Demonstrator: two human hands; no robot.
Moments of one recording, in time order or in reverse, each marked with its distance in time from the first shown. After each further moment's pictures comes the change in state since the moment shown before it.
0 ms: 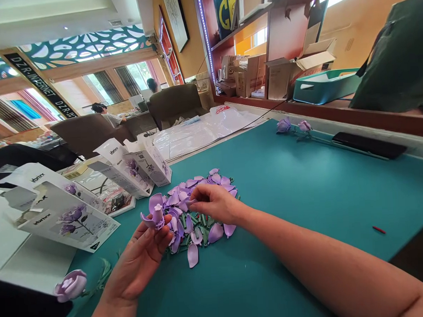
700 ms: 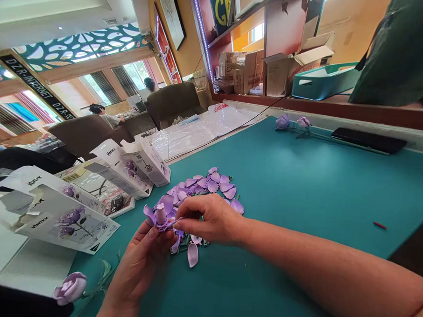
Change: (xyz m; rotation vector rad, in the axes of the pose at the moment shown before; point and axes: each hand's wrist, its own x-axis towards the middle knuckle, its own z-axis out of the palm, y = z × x) left_hand -0.001 -0.006 0.004 0.093 0.002 0.011; right_hand -0.024 -0.026 0.018 -0.334 0.023 -0.305
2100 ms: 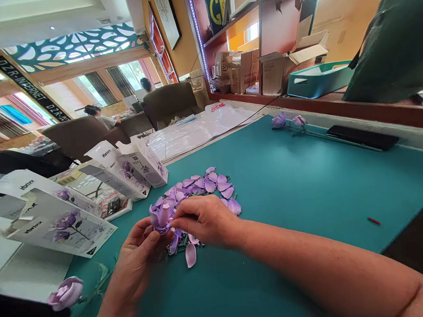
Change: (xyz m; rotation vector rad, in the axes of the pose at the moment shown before) left_hand -0.006 0.002 0.007 0.161 0.077 0.104; right_hand 0.000 0.001 0.005 -0.149 0.097 -0.081
